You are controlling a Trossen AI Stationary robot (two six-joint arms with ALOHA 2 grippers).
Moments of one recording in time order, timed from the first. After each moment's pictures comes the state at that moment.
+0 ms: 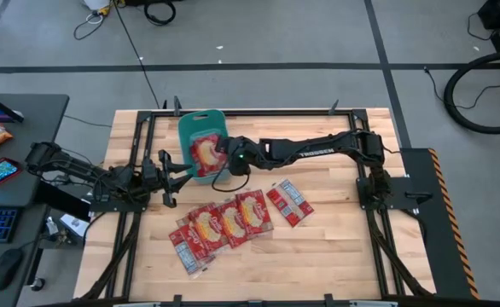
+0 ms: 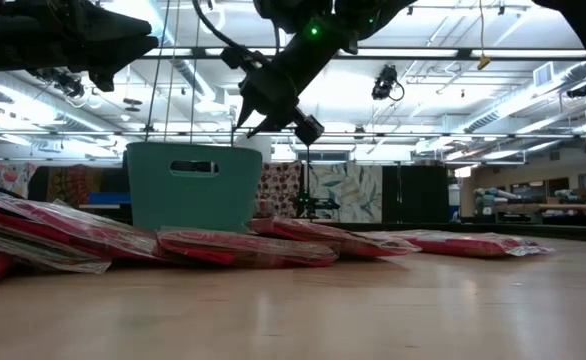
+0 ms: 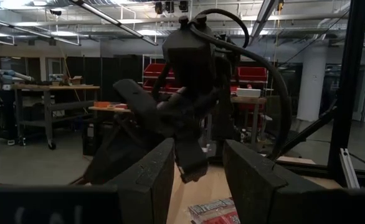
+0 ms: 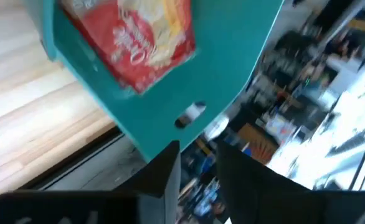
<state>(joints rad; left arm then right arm) -0.28 0.54 0.03 0.81 -0.53 0.07 -0.09 2.02 1.59 -0.17 0.57 -1.79</state>
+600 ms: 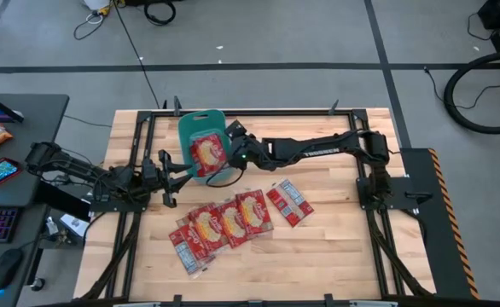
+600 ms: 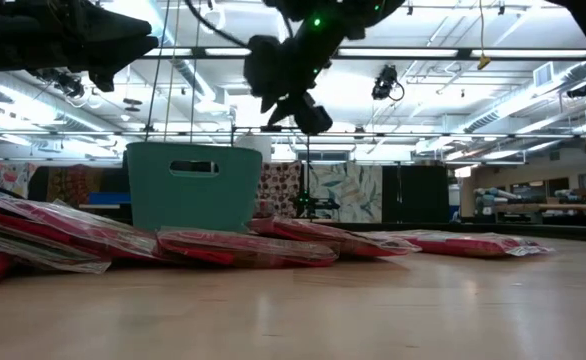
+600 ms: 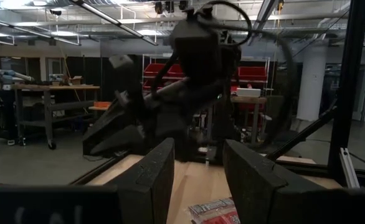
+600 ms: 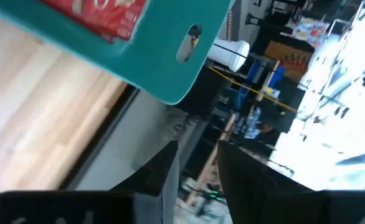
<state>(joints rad) -0.28 0.54 0.03 0.81 -0.53 0.07 -0.07 1.97 1.59 -0.24 0.81 -1.37</state>
